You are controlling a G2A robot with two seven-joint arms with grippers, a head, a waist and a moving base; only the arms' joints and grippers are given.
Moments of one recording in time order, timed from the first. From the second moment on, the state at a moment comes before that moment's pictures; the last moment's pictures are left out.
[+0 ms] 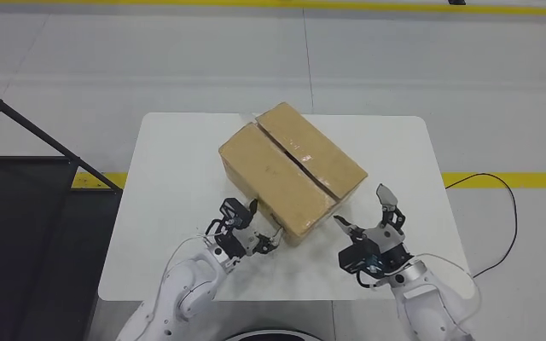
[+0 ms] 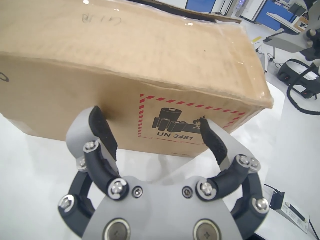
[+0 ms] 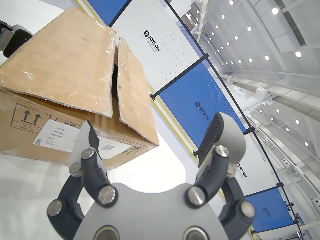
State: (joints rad) left arm 1.47 -1.22 -1.15 -1.77 1.20 -0.32 -0.05; right arm -1.69 -1.14 1.44 -2.11 -2.10 -0.12 -0.18
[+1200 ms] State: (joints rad) left arm 1.22 -1.19 -1.47 -1.50 1.17 -0.18 0.04; right arm -1.76 -1.14 1.51 -2.13 -1.99 -0.17 -0.28
